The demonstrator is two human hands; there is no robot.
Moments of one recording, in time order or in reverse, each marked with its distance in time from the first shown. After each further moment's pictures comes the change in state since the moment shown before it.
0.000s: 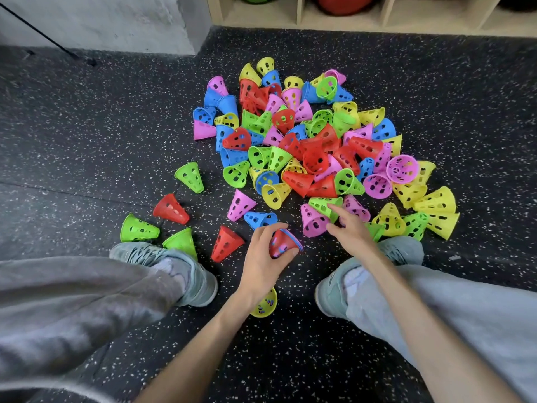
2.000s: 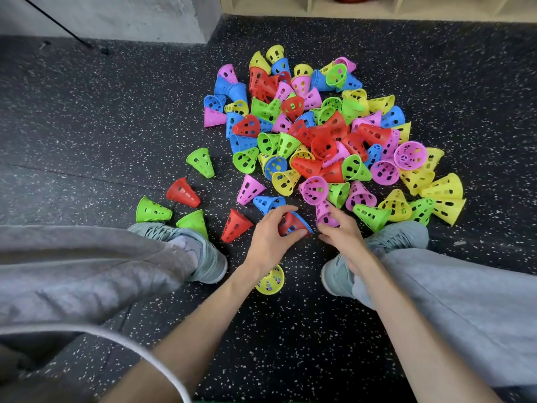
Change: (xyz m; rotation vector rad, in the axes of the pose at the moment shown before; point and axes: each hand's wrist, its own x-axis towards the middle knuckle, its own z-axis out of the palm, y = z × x) left_hand 0.003 0.006 -0.006 0.036 -0.052 0.022; right_hand -0.036 0.002 0.045 0.421 0.021 0.094
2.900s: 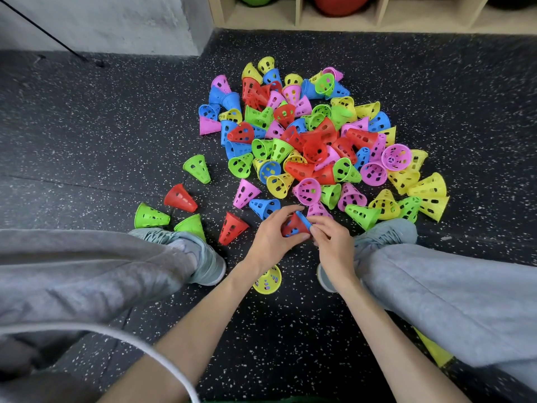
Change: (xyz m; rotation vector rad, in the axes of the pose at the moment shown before) left_hand -0.002 0.012 -0.002 -0.016 -0.113 0.100; right_hand -0.049 0.006 0.024 -0.124 0.237 -0.337
